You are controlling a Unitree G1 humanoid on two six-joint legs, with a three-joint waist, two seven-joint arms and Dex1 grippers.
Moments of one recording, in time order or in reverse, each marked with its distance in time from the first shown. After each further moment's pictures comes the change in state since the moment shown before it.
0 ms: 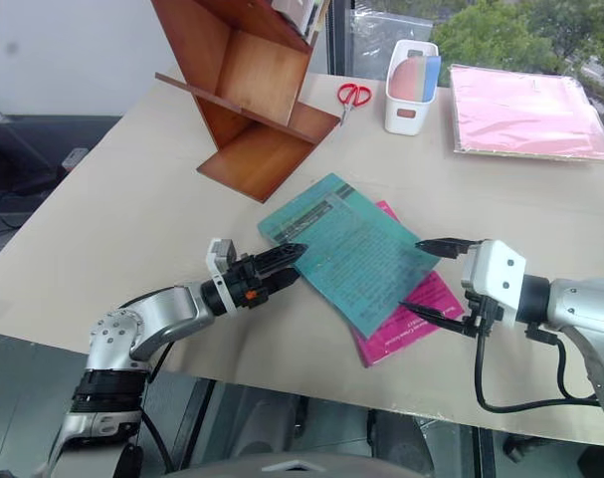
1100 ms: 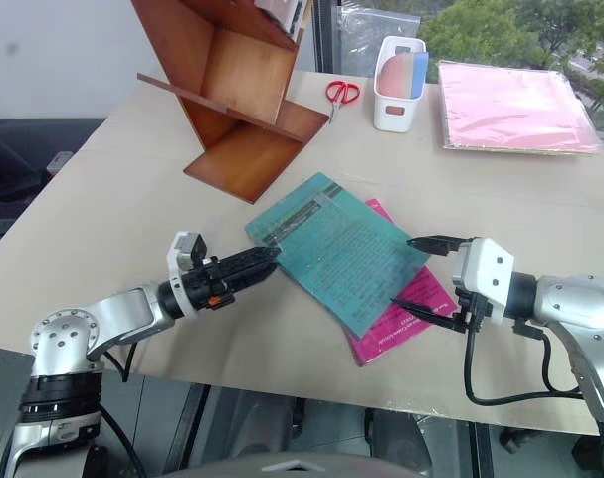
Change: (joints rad) left arm 0.028 0.152 0.115 -0.076 0.034 0.120 -0.130; right arm -0.059 0.050 0.066 0.048 -0.033 -0.030 0.012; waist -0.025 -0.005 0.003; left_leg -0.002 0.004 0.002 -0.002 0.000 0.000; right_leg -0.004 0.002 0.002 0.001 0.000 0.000
